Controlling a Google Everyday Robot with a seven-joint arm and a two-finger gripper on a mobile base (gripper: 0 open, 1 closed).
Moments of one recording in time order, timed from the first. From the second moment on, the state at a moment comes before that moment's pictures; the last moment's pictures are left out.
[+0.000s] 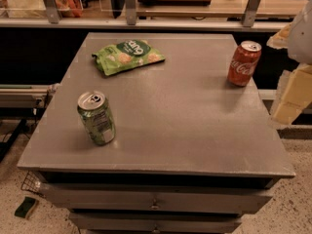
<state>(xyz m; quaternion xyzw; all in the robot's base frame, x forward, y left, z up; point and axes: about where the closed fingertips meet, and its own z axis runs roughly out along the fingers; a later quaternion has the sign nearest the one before) 0.438 -0.217 0.977 -0.60 0.78 -0.04 0.16</state>
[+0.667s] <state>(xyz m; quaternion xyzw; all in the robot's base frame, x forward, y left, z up) 0.450 -0.215 0.975 -0.61 0.77 -0.02 0.18</state>
